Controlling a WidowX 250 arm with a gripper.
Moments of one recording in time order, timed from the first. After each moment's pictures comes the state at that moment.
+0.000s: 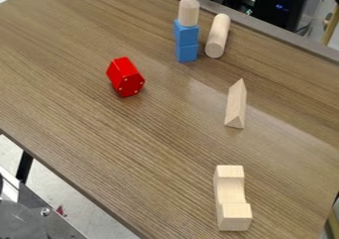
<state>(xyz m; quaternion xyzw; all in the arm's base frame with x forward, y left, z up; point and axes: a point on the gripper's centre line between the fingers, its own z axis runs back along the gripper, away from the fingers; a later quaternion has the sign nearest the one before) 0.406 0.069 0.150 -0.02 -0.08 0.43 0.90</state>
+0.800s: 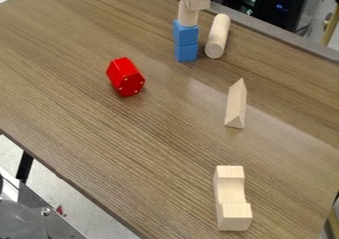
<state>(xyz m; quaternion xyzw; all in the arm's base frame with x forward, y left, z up) 0.399 0.068 0.133 -0.01 -0.05 0.43 0.90</state>
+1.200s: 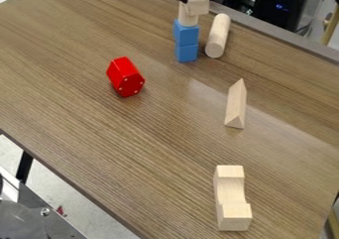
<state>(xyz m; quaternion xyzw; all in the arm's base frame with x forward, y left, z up) 0.399 0.069 0.125 -0.01 -0.04 0.43 0.90</state>
